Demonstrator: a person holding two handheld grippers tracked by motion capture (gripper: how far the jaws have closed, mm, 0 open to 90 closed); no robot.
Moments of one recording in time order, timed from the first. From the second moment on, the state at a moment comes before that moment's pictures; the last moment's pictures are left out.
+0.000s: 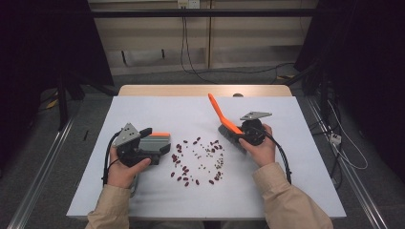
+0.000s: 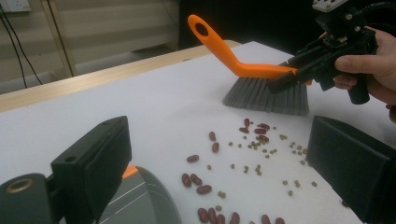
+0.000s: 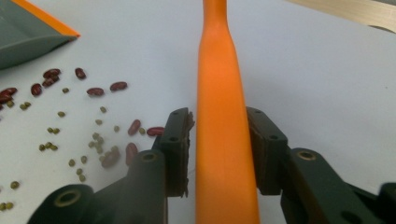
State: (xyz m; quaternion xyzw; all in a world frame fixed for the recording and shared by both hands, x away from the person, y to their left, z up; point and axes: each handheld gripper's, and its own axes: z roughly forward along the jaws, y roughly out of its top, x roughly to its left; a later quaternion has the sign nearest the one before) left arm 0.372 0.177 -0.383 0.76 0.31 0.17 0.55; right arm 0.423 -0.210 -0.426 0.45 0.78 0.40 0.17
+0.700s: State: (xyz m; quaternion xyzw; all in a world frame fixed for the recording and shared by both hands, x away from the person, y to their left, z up) left arm 0.370 0.182 -0.382 0.75 0.32 0.17 0.55; right arm 0.414 -0.175 -0.427 0.42 0.79 0.38 0.21
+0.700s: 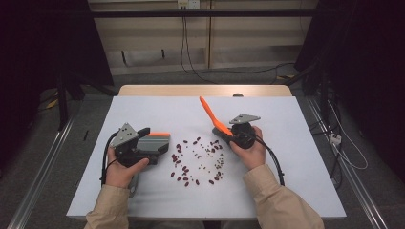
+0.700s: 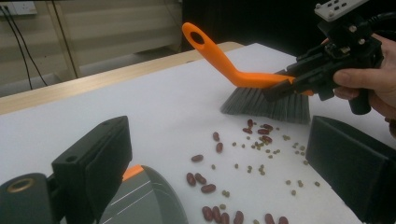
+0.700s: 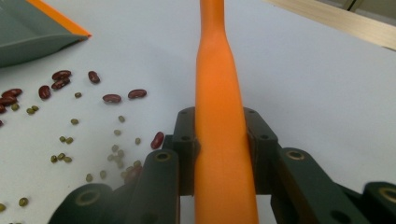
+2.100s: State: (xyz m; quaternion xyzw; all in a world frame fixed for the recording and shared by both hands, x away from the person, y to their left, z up) left arm 0.368 0.190 -0.380 0.75 0.32 0.18 0.55; right arm 0.382 -0.132 -0.431 0.37 0.81 0.40 0.22
